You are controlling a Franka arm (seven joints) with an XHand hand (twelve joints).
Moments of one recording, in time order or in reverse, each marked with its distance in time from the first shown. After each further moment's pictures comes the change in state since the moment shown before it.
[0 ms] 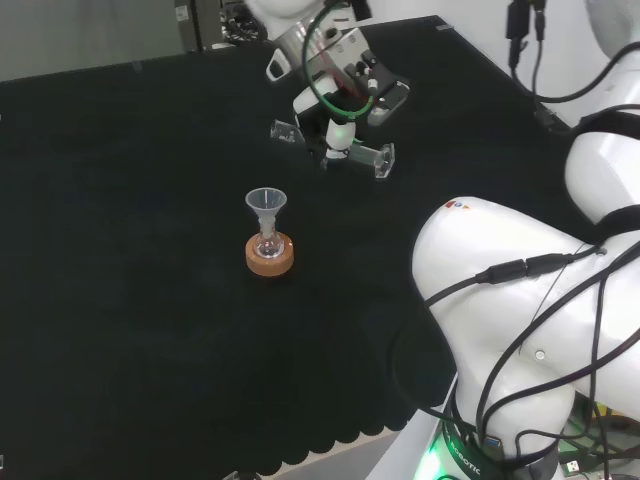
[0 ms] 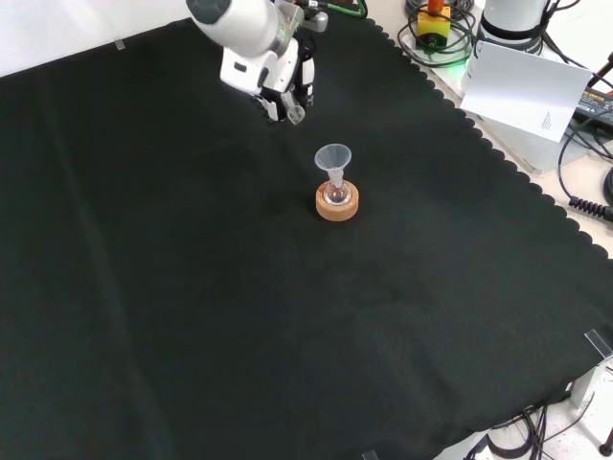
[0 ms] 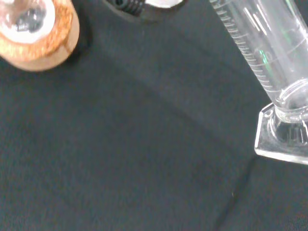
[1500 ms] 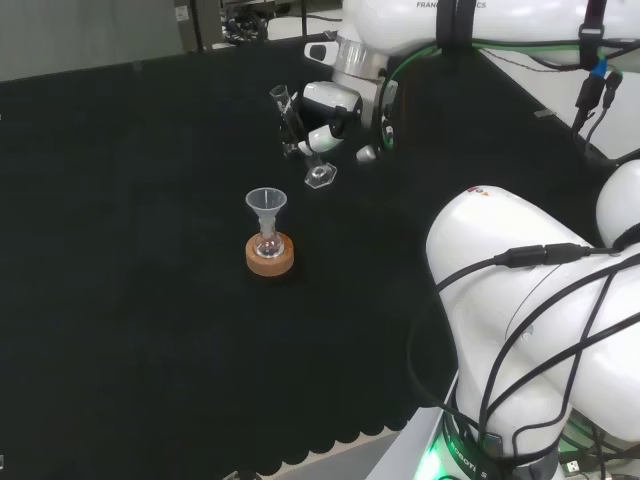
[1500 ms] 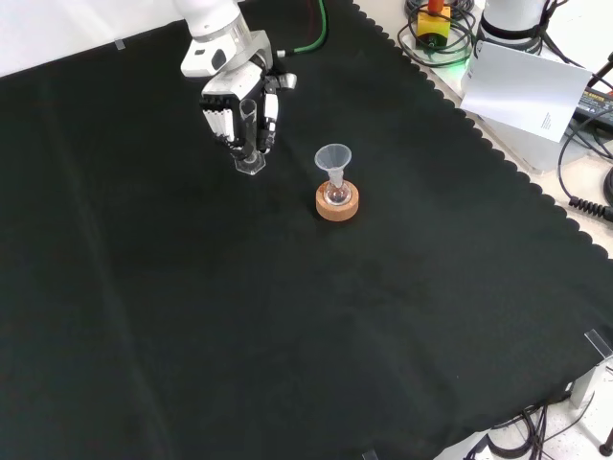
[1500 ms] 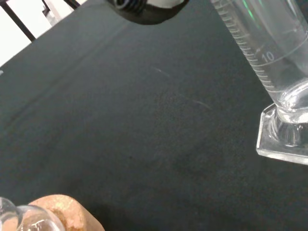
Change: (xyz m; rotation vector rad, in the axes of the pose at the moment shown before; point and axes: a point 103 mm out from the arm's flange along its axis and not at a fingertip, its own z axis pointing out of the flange) arm -0.024 0.102 0.027 -0.664 0.444 -0.176
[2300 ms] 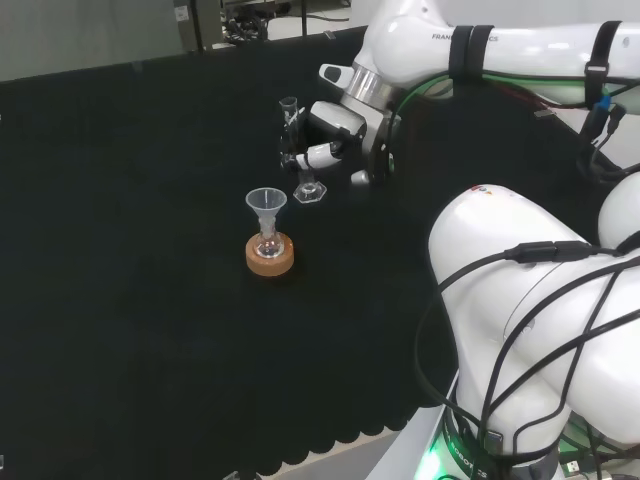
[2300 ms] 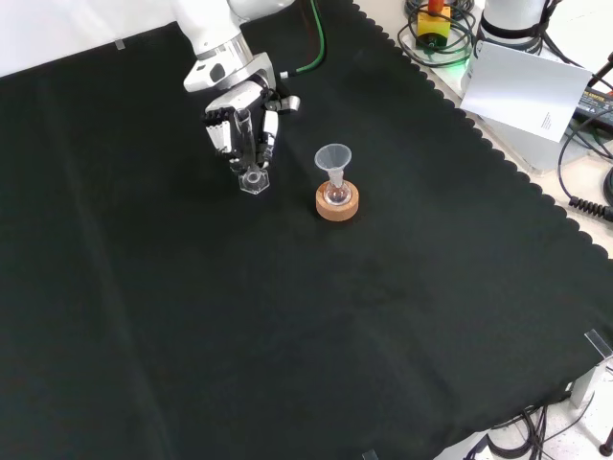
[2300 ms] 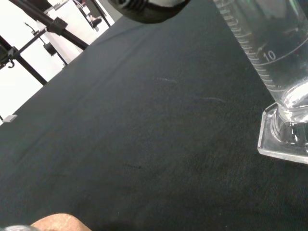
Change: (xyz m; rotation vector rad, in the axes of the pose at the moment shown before) arm -0.012 0.003 0.040 -0.132 0.154 0.022
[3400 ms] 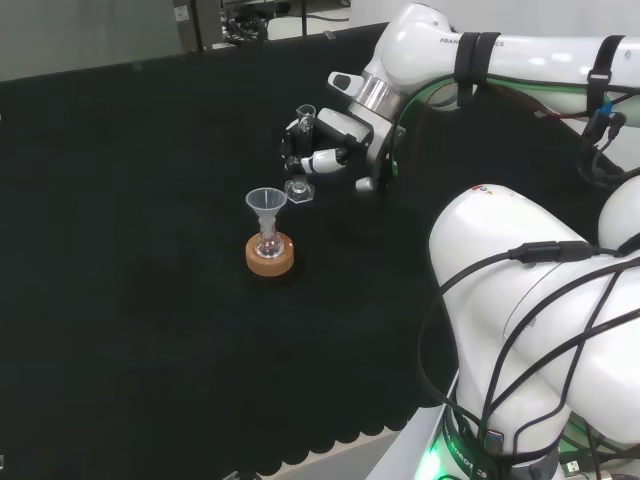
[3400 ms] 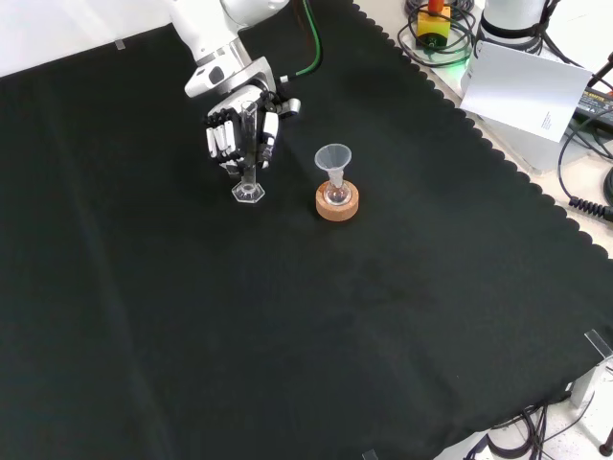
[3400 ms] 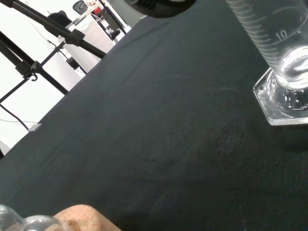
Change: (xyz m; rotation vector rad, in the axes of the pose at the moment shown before) arm -0.007 -0.007 0.007 -0.010 0.100 -0.022
